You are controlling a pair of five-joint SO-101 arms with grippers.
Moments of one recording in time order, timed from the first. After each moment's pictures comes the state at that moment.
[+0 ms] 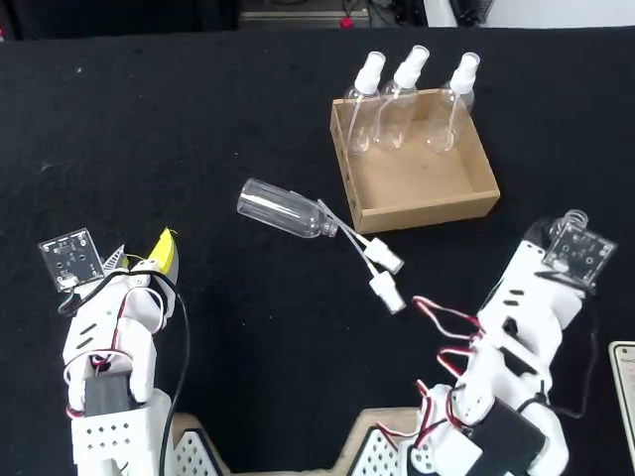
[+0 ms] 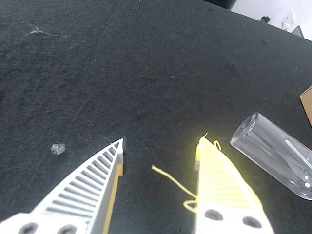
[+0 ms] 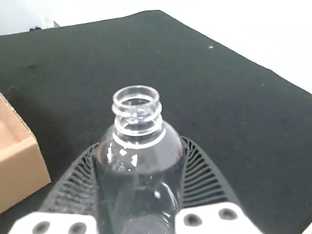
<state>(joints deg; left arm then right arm) -14.0 -103.7 96.1 40.7 11.3 39.7 -21.3 85.3 -39.8 9.2</state>
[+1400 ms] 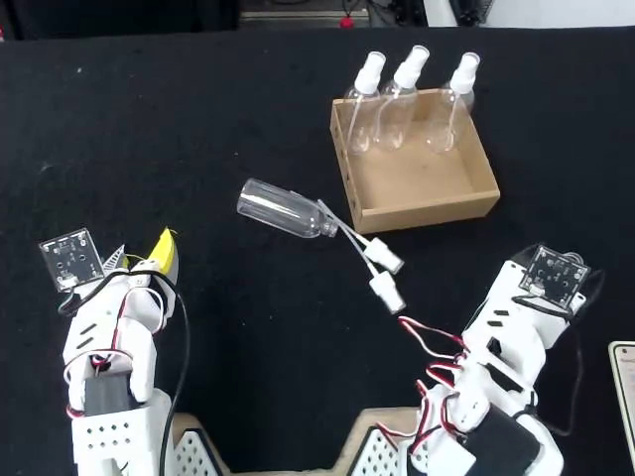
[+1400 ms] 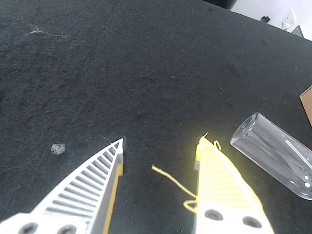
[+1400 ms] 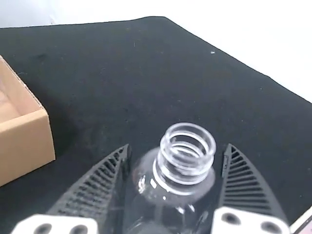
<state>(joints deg) -14.0 -103.7 96.1 40.7 11.3 39.7 -23.5 94.2 -46.1 12.4</state>
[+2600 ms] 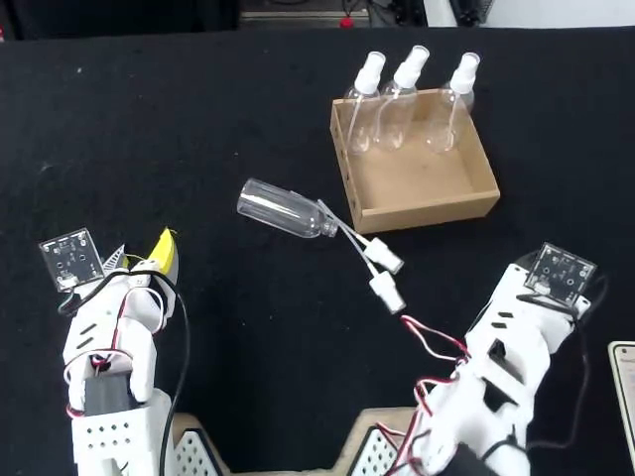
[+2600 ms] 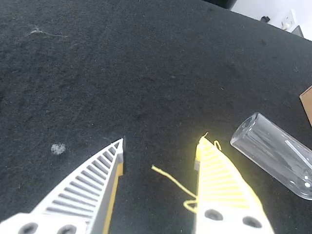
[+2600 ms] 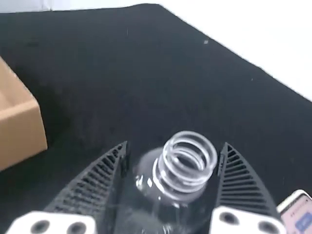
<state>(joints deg) -14.0 -103.7 96.1 40.7 11.3 41.0 -39.8 95.6 -28.0 12.4</state>
